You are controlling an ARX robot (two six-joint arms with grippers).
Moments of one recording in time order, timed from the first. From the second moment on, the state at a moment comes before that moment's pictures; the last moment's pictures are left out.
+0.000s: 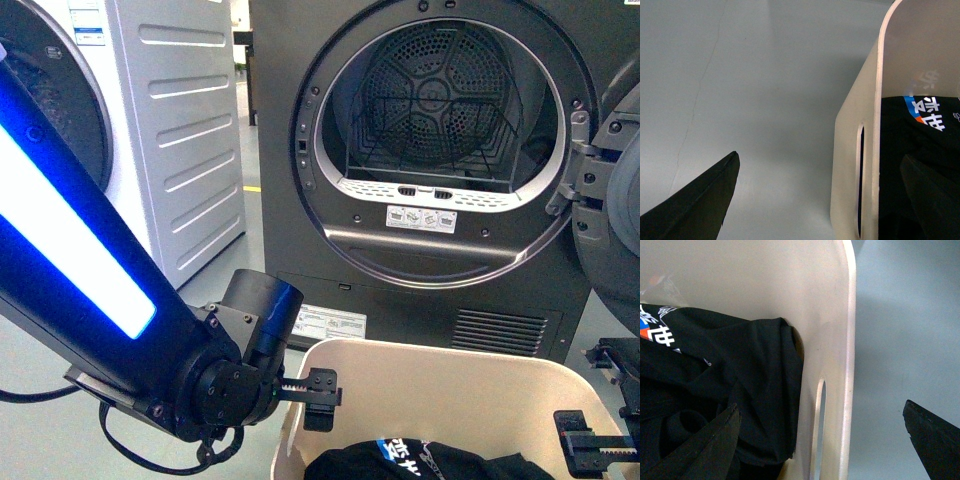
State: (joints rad) left arm -0.39 2.43 1.35 0.30 -0.25 -0.20; right arm -0.14 2.35 1.10 0.34 -0.02 -0.11
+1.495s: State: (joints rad) left arm -0.39 2.28 1.20 0.34 -0.23 -0.19; right arm -0.09 2.24 0.98 0.36 0.00 -0.07
